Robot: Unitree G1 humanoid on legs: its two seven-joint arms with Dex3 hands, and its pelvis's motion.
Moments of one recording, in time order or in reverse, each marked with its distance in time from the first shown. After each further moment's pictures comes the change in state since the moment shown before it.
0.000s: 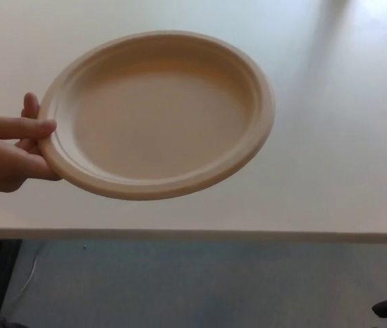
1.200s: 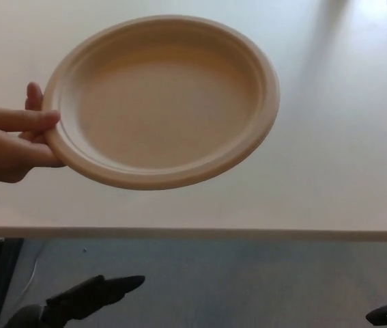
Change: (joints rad) left_arm 0.498 -0.119 0.050 -1.090 -0.016 -0.325 0.067; right_arm -0.010 -0.002 0.026 0.055 0.000 -0.068 0.011
